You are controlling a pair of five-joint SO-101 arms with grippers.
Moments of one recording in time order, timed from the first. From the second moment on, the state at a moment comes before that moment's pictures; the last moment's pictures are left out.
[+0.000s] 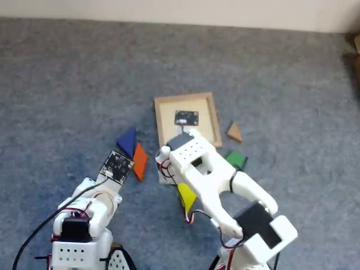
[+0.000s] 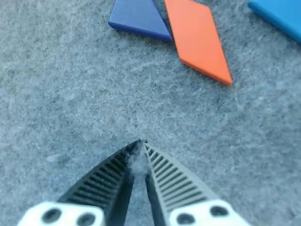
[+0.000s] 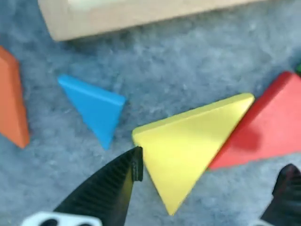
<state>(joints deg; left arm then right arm) -4.6 -103.8 95.9 76.6 -22.3 -42.3 1.2 29.3 66.1 -36.5</state>
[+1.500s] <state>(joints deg) -4.6 -103.8 95.9 76.6 -22.3 -41.0 2.8 32.5 57.6 -40.7</state>
